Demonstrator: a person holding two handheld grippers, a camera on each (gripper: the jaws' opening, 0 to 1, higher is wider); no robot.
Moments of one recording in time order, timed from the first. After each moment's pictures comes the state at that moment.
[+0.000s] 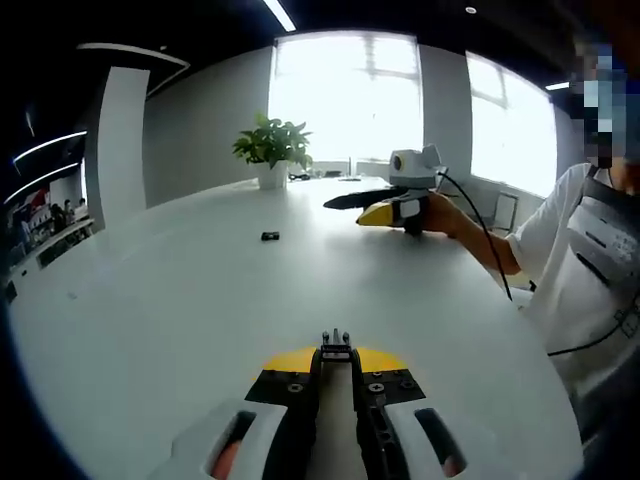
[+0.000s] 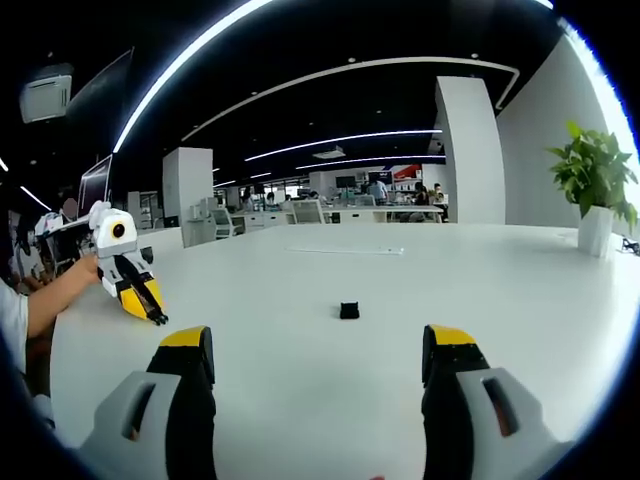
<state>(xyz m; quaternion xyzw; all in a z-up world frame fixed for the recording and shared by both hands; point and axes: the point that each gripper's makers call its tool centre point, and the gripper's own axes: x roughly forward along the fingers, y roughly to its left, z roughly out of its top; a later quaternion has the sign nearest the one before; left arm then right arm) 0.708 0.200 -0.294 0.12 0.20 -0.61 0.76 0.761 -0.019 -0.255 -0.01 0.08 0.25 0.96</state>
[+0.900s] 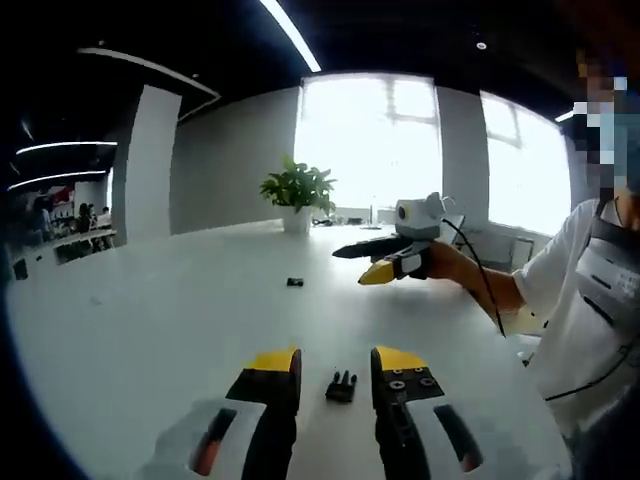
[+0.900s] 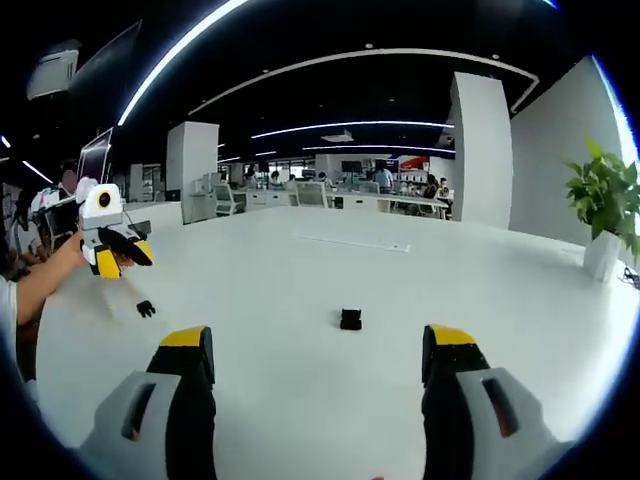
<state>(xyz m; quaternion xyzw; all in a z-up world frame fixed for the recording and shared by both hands) 0.720 0.214 -0.243 -0.02 0.12 -0.57 0.81 0.791 -0.003 -0.254 -0.06 0.11 0.26 0.96</state>
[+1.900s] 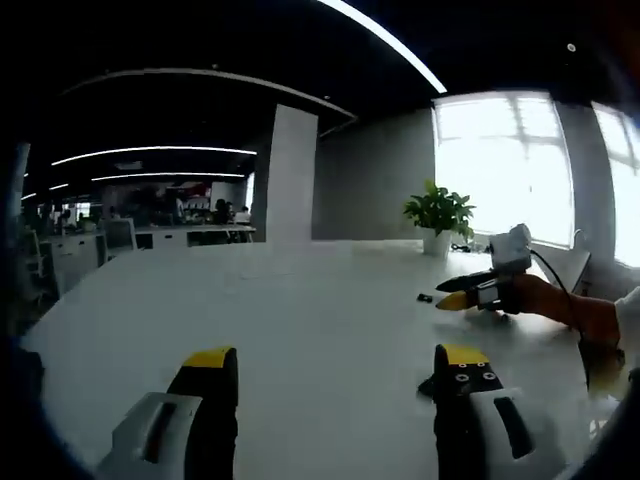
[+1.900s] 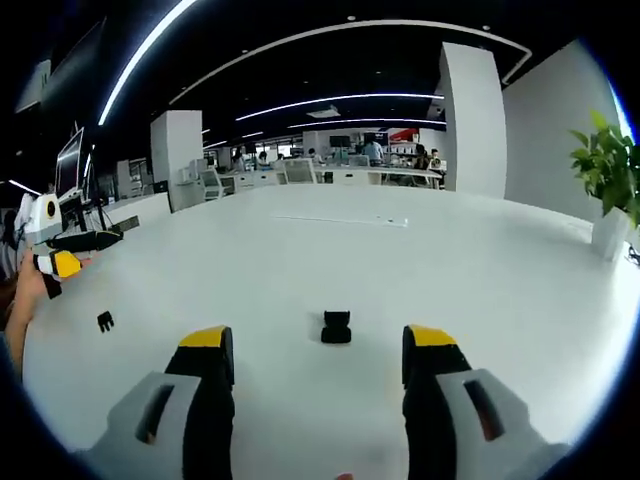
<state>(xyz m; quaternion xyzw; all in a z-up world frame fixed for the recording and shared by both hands) 0.755 0.282 -0.255 -0.03 0.12 -0.26 0.96 0.840 0.000 -0.284 -0.04 0.17 0.24 0.96</state>
